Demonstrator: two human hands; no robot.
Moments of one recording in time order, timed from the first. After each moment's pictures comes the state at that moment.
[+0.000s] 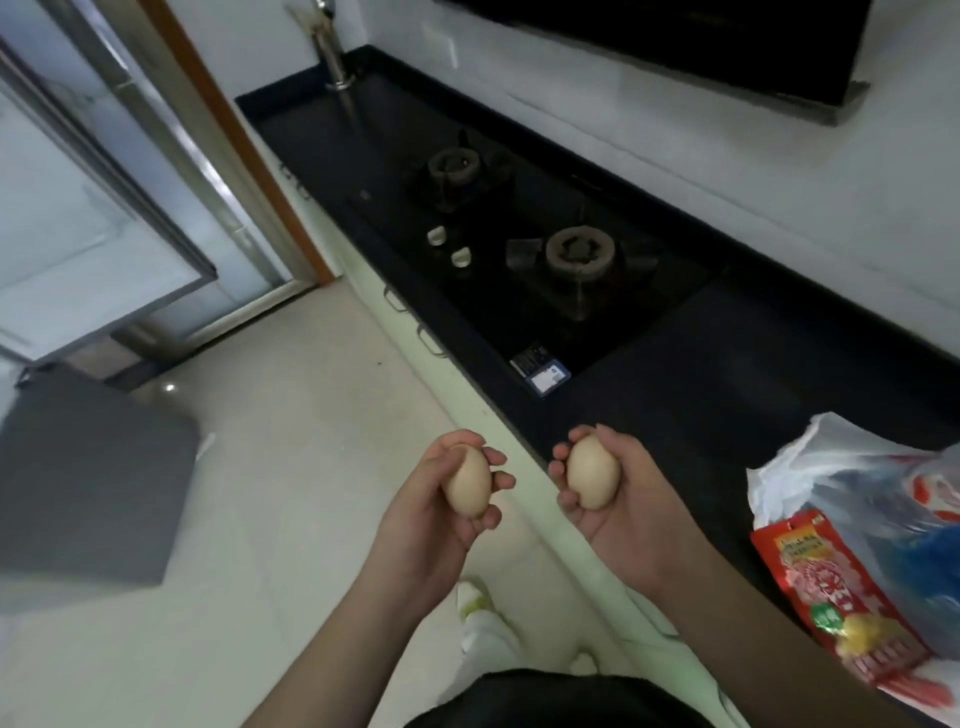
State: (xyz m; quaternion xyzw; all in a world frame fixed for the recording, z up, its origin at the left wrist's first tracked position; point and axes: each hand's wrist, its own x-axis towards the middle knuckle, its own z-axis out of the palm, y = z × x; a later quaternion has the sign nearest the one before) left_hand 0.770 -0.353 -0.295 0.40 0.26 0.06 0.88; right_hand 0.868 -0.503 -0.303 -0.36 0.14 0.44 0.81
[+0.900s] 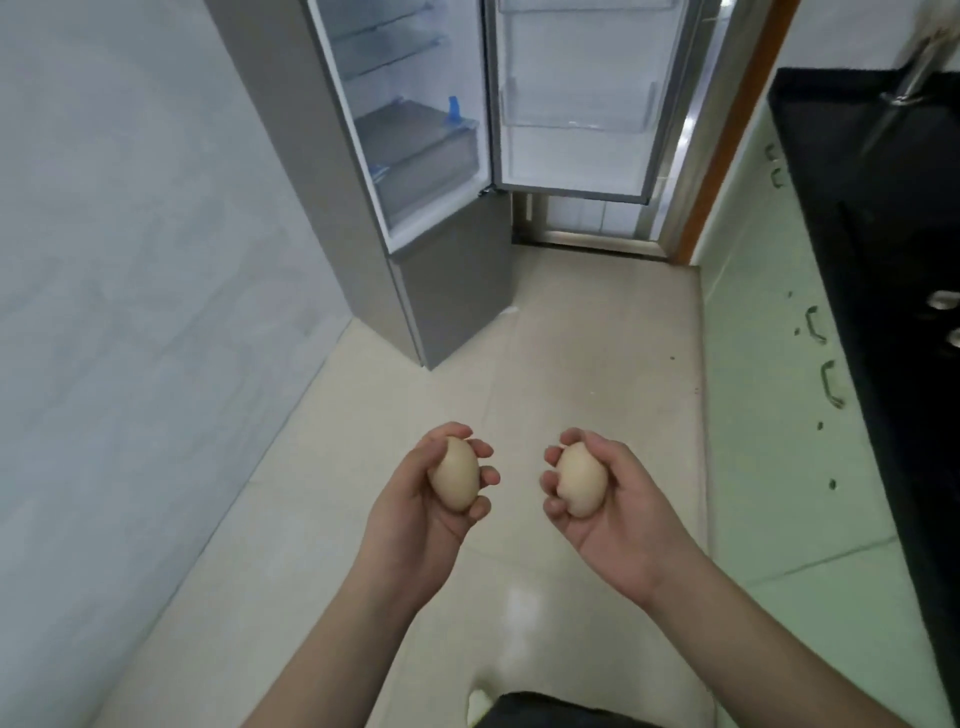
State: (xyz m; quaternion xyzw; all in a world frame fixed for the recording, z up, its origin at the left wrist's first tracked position) left_hand 0.378 -0.305 -0.270 0.22 0.39 0.48 0.75; right_hand 0.550 -0.325 -0.281 -0.38 -0.06 0.74 0.55
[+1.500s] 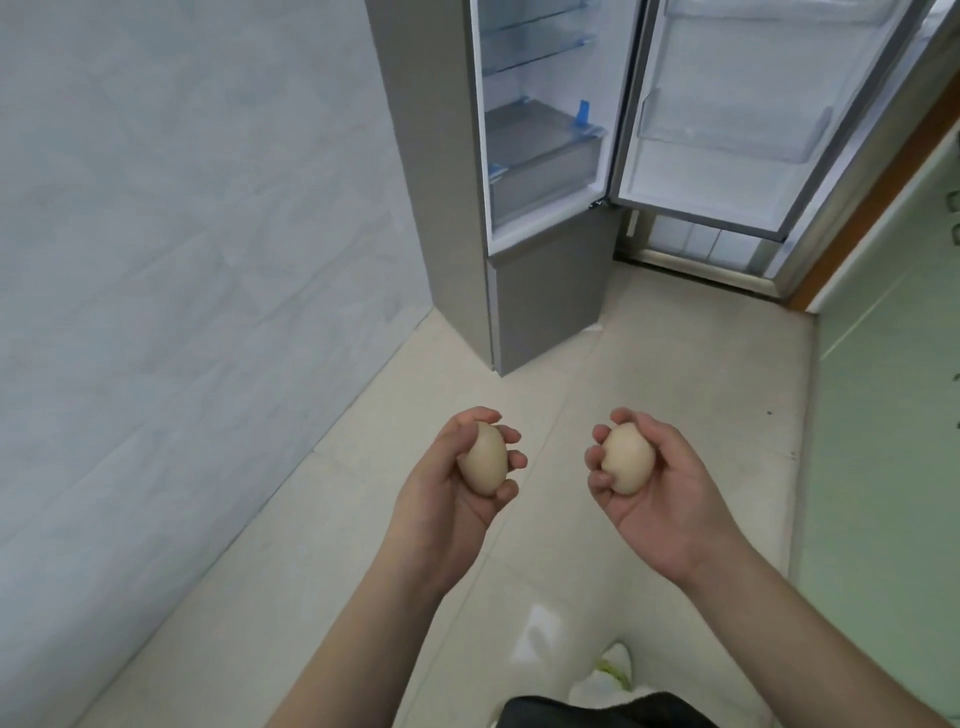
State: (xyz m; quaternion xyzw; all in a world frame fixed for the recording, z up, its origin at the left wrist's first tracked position) left_hand 0.302 -0.238 -0.267 0.20 0.40 0.56 0.70; right_hand 0.485 -0.215 -0.283 -0.37 -0.09 0.77 0.51
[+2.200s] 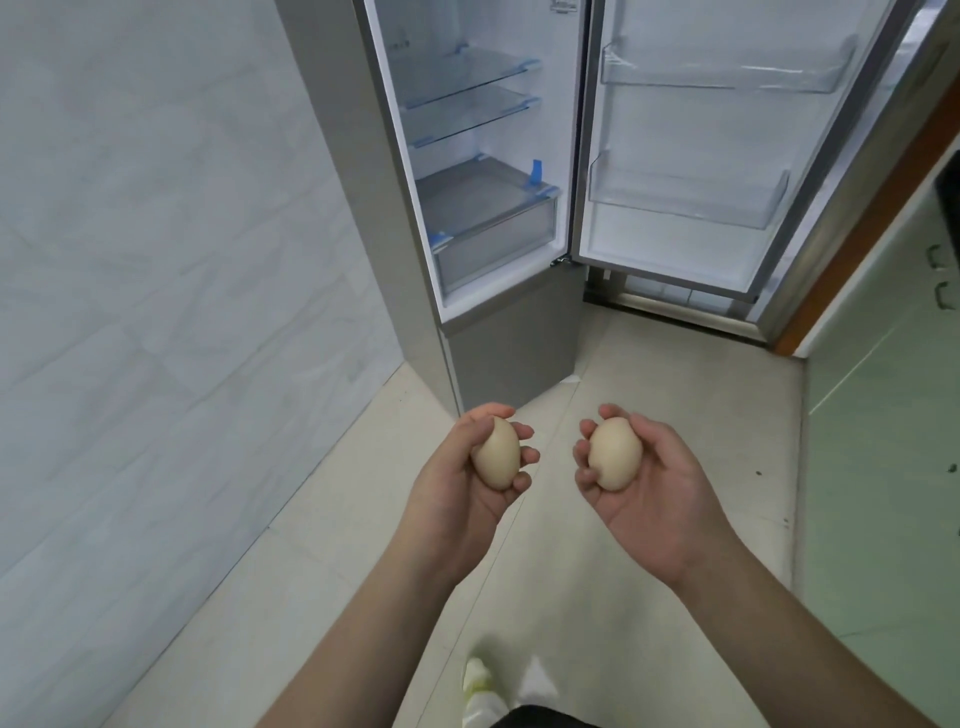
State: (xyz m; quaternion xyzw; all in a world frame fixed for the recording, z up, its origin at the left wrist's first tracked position) left_hand 0.434 -0.029 -0.249 0.21 0.41 0.55 0.70; right_hand 0.602 -0.018 -0.261 -0.33 -0.10 0.77 0.53
